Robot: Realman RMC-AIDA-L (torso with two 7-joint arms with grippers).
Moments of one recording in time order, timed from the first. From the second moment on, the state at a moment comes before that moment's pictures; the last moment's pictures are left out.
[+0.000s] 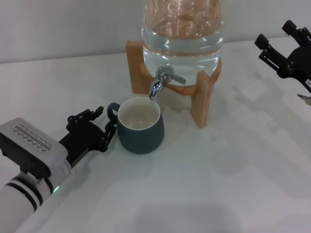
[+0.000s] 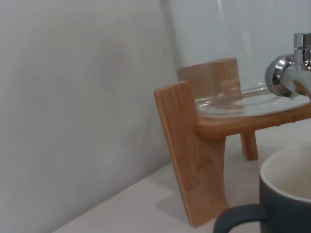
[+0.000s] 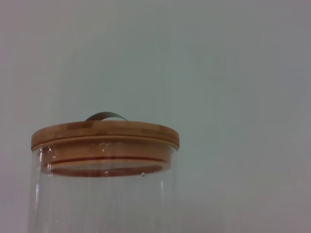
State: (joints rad) left arm -0.60 -2.10 2.79 0.24 -0.86 0.87 -0.04; right arm 0.45 2.01 -0.65 -0.10 2.11 1.54 -2.61
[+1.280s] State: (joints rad) left arm -0.52 -2.10 2.76 0.26 -0.91 0.90 0.10; right arm 0.45 2.01 -0.66 -0.10 2.11 1.52 -2.61
